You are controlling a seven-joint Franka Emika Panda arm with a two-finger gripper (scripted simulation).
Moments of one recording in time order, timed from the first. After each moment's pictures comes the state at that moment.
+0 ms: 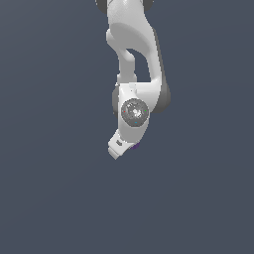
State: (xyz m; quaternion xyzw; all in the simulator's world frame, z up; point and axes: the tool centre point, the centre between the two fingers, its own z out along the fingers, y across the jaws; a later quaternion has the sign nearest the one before) arm -0.007 0.007 0.110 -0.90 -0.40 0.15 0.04
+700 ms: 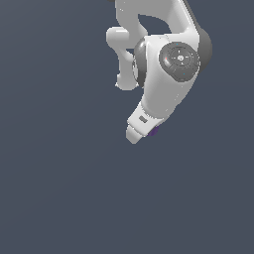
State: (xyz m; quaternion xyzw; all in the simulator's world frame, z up) arm 0.000 0.074 0.235 -0.90 -0.40 0.15 0.04
